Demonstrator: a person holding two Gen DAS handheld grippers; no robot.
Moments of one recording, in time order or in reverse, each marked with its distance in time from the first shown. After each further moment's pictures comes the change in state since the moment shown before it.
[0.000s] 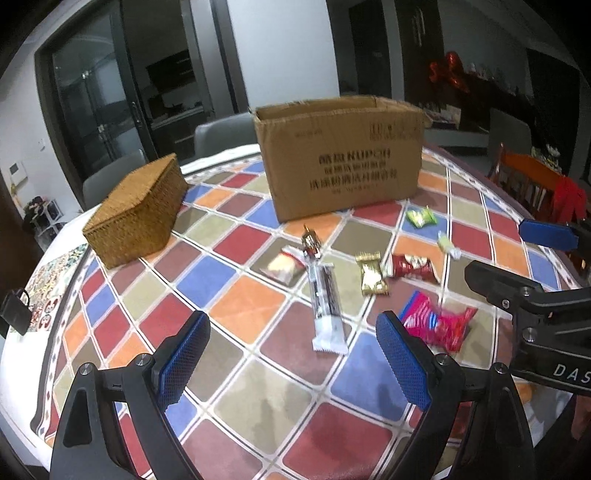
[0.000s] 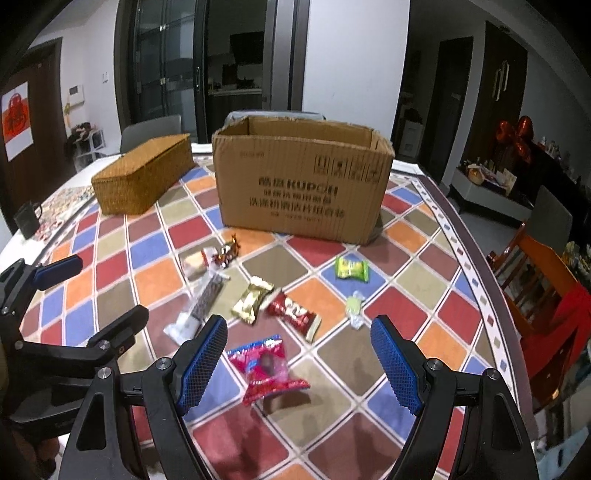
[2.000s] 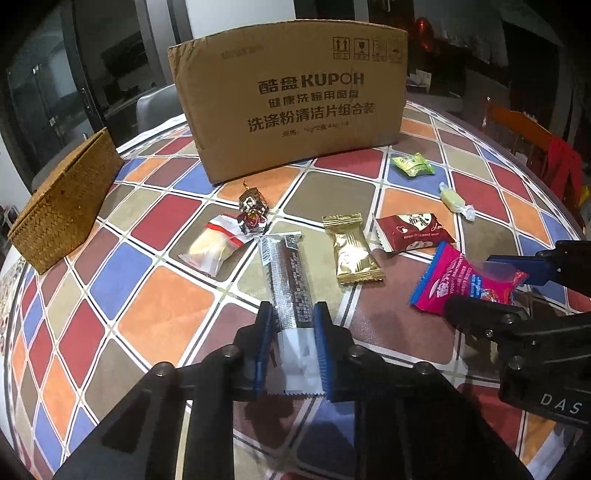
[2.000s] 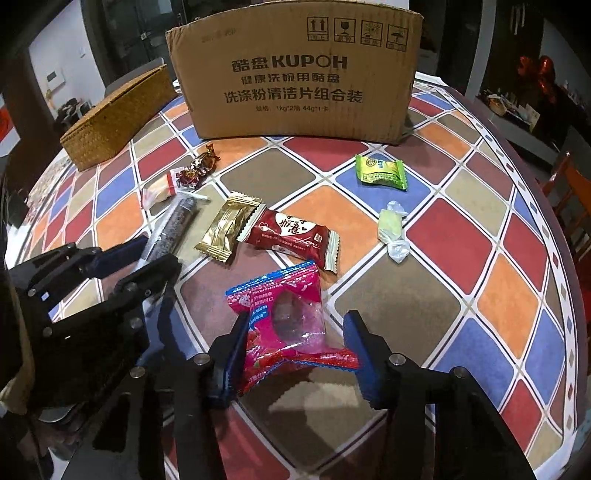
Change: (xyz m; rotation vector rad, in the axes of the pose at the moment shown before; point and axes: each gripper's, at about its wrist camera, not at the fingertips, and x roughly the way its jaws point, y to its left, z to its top) left arm 0.095 -0.028 0.000 0.080 0.087 -0.114; right arm 0.093 -0.014 -0.024 0.086 0.273 0.089
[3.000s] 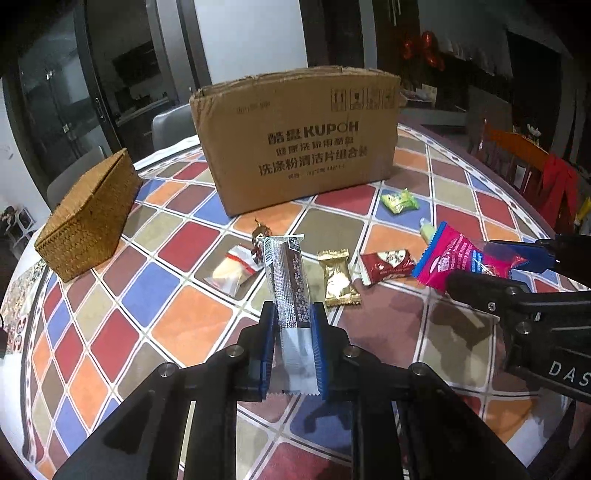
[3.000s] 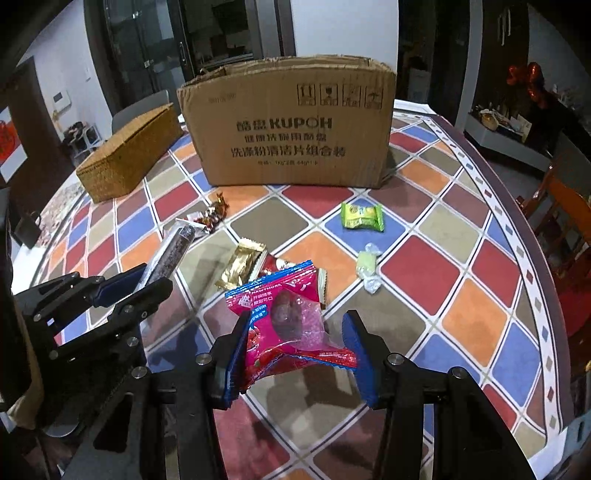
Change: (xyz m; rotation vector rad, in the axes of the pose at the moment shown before) left arm -0.051 -0.005 0.017 -0.020 -0.052 0.029; right arm -0.053 -0.008 0.012 0.020 -0.117 0.014
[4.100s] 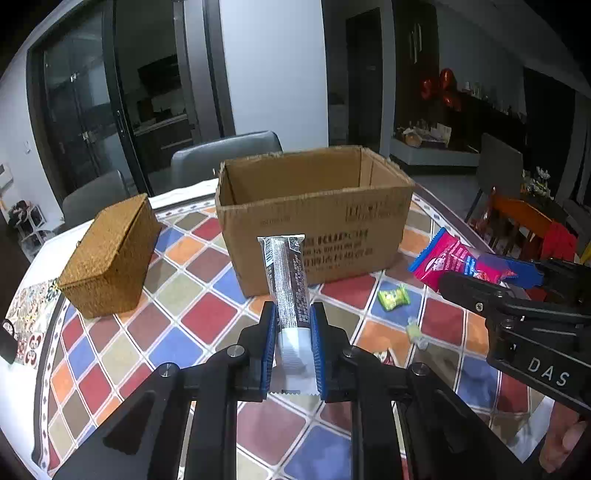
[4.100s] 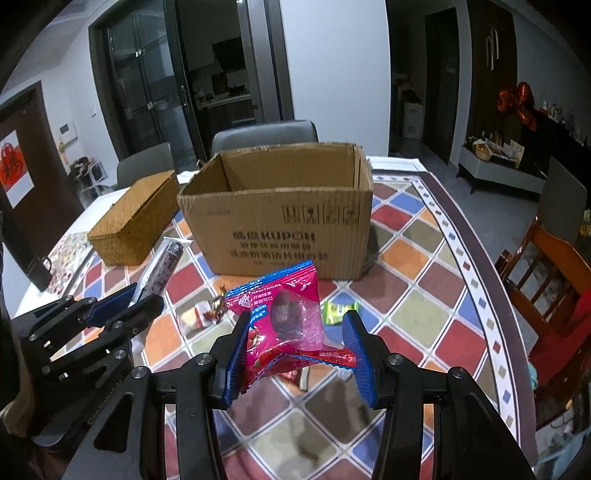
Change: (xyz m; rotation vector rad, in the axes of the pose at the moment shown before) left arm -0.046 0.012 0.083 -0.092 -0.110 0.022; right arm -0.049 -0.019 0.074 0.014 -0.156 0.008
